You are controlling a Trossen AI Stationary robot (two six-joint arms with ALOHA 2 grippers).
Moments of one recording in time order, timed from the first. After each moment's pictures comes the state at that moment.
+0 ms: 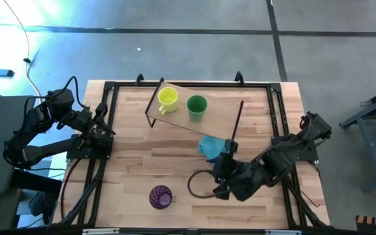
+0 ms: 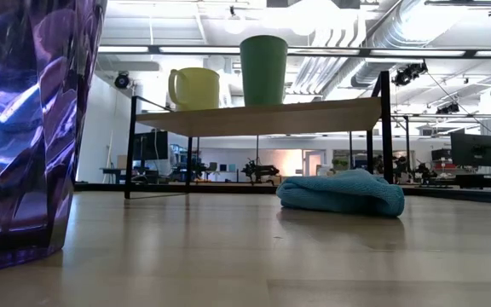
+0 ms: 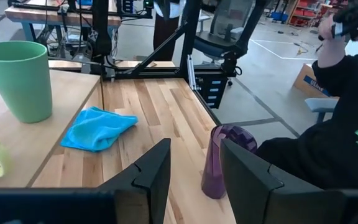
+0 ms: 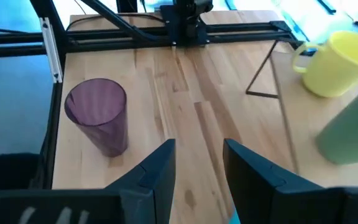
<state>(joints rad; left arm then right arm) 0.62 0.38 0.93 -0.95 0.83 0.15 0.62 1.70 1.86 -1.00 0.68 0.52</state>
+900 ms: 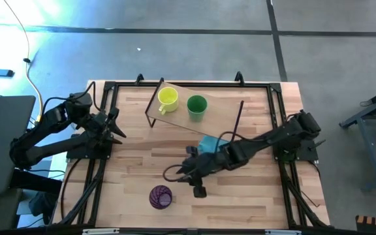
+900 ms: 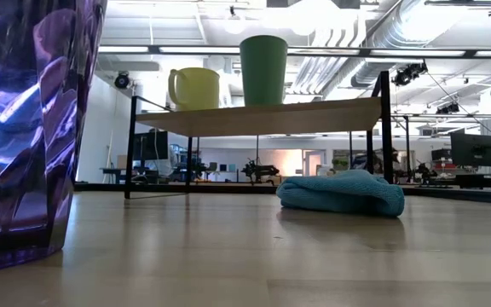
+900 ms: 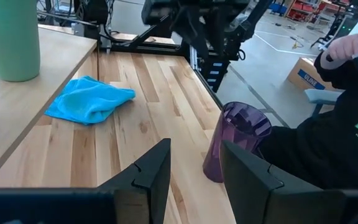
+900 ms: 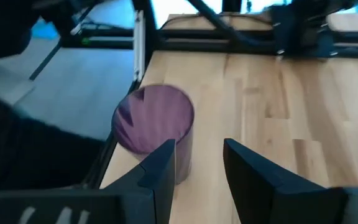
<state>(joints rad) 0.62 0.38 0.73 -0.85 0.85 0.14 0.38 1.79 1.55 -0.31 0.08 0.18</state>
